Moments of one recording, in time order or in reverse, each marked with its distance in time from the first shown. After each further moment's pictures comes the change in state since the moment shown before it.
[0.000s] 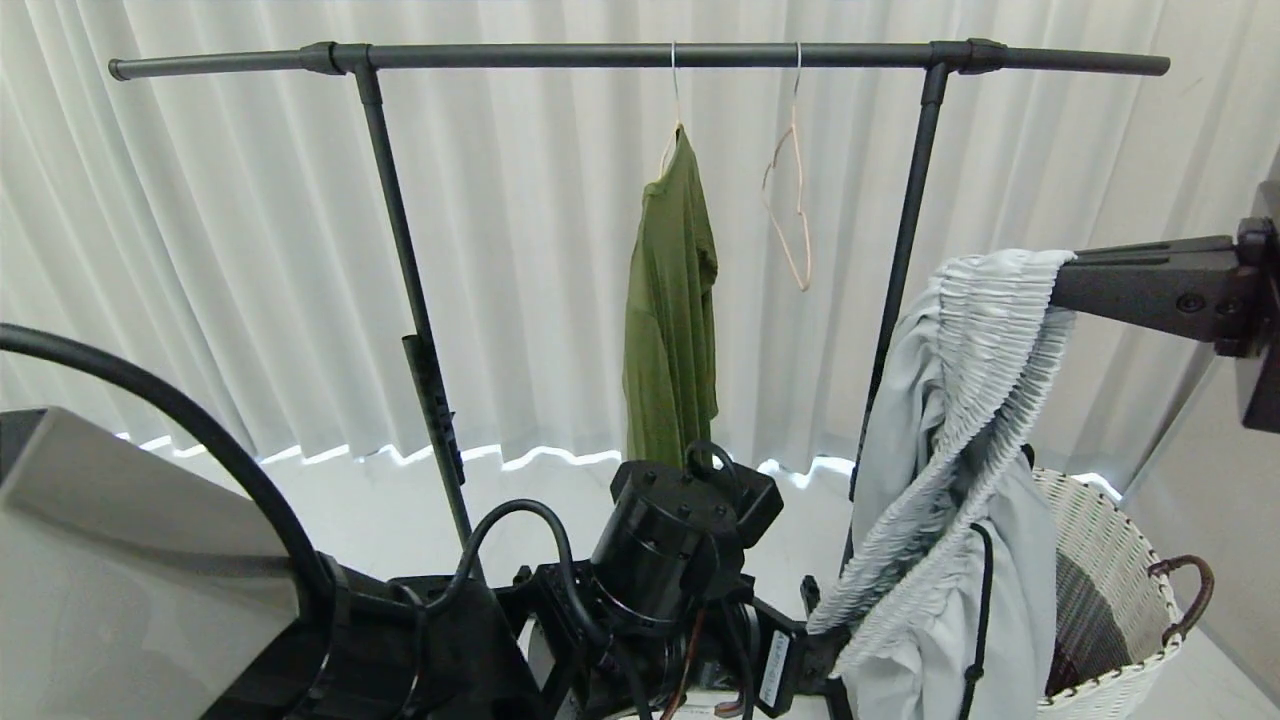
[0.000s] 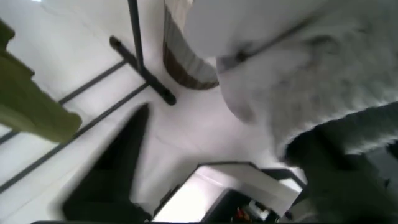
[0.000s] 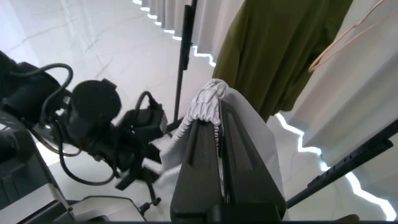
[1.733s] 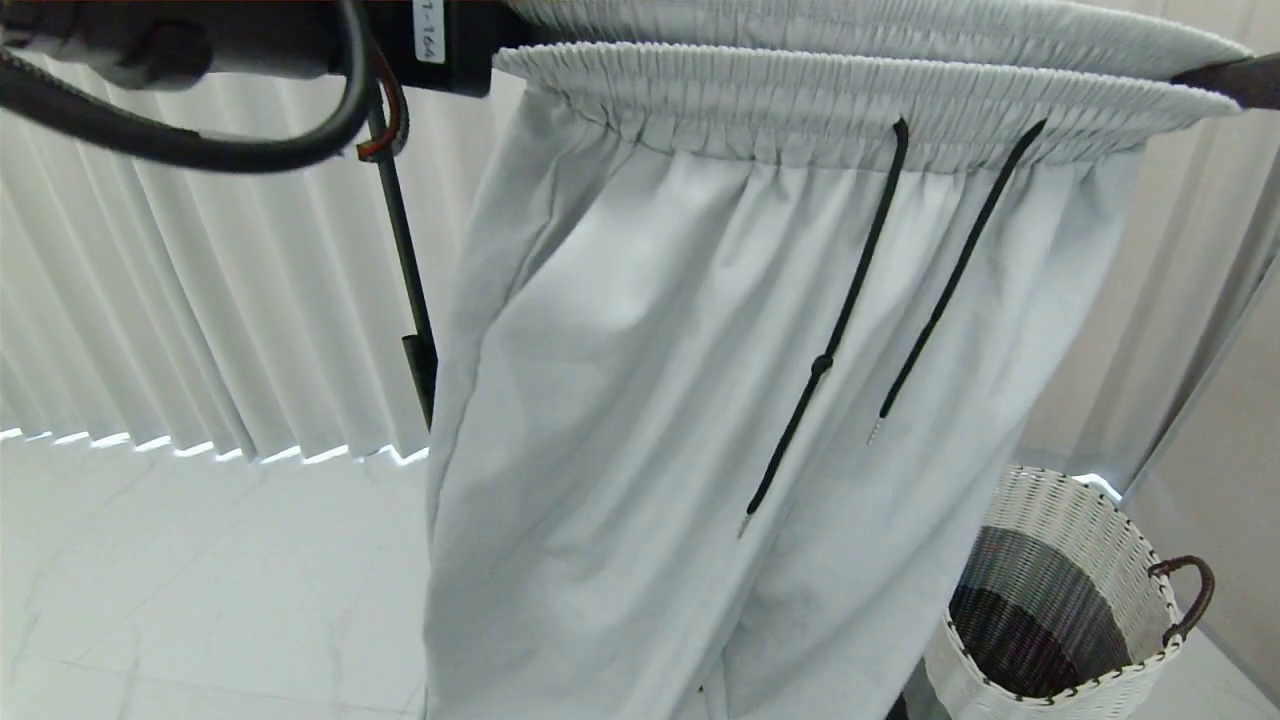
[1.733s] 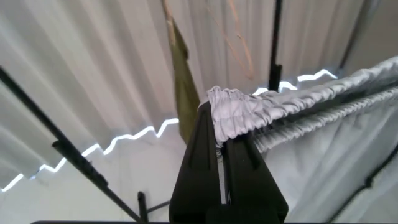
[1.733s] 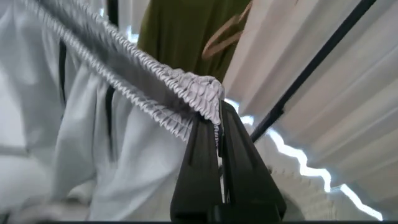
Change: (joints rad) left arm 0.086 -0.391 -0.996 0.985 0.500 0.314; right arm -0.204 0.073 -0.489 0.416 -0.106 -0.096
